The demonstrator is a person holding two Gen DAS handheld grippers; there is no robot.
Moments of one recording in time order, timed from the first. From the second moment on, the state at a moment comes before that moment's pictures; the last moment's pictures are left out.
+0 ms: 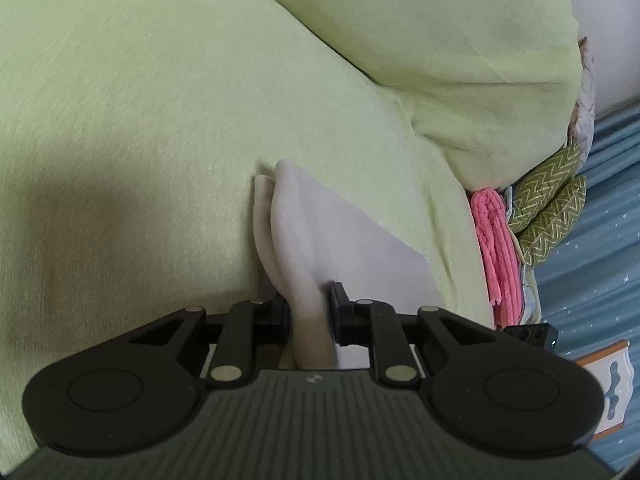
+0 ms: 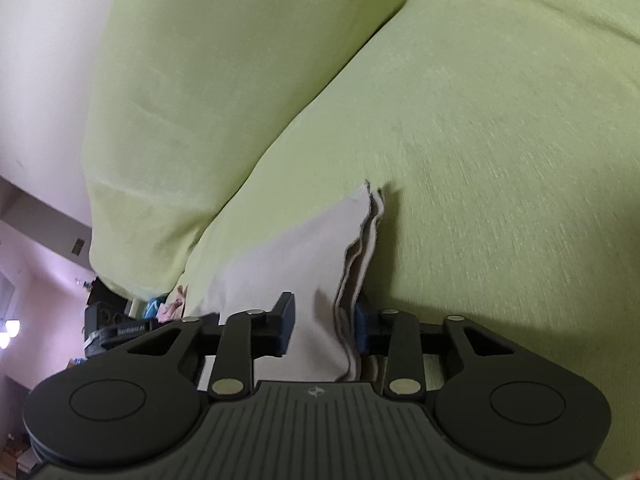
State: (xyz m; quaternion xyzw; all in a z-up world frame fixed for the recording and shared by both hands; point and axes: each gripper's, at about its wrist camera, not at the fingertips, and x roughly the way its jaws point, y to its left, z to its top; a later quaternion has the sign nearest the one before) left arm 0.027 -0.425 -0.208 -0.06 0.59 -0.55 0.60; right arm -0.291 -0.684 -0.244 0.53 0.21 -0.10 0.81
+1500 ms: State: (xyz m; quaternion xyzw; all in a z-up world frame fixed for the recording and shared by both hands) left arm -0.710 -0.682 -0.145 0.23 0.40 -0.87 0.17; right arm -0.996 -0.403 -0.127 0.44 -0.11 -0.69 0.56
